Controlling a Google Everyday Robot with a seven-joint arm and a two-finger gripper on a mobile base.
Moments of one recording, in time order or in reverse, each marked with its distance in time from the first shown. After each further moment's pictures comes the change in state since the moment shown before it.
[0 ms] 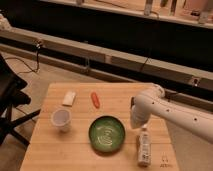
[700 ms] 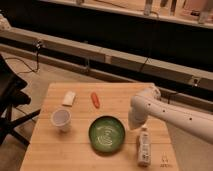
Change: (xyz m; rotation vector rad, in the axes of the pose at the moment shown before) arm -0.007 0.000 0.006 -0.017 0.010 -0.011
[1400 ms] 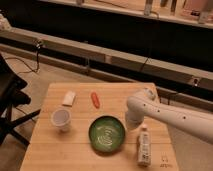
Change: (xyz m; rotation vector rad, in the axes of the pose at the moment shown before) arm -0.014 -0.005 0.012 -0.018 0.009 -0.020
